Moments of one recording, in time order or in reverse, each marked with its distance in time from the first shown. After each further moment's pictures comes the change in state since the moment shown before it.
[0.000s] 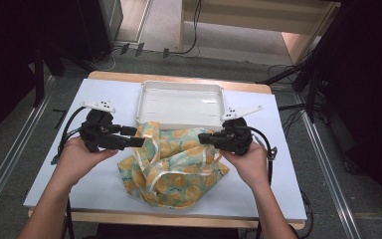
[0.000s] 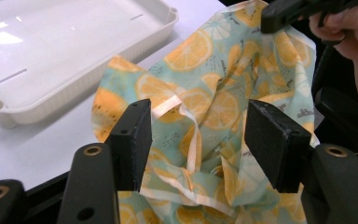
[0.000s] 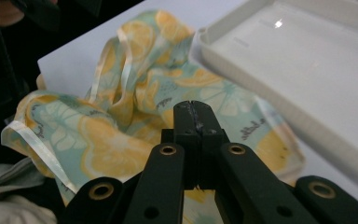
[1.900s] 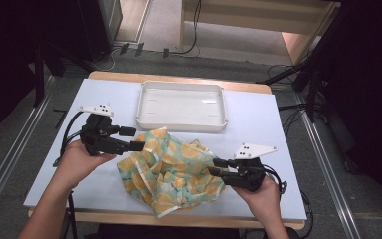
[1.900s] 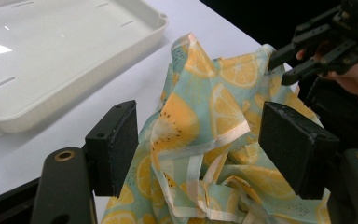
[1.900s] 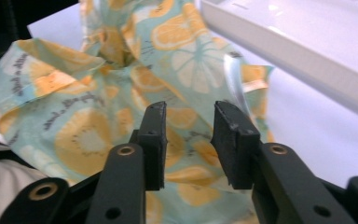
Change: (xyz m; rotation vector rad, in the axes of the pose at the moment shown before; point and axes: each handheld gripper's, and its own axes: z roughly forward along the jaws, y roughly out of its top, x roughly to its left) left arm -0.001 -0.007 0.006 -0.025 -0.041 0.019; right arm 0.025 -0.077 -0.025 -0.049 -0.084 -0.038
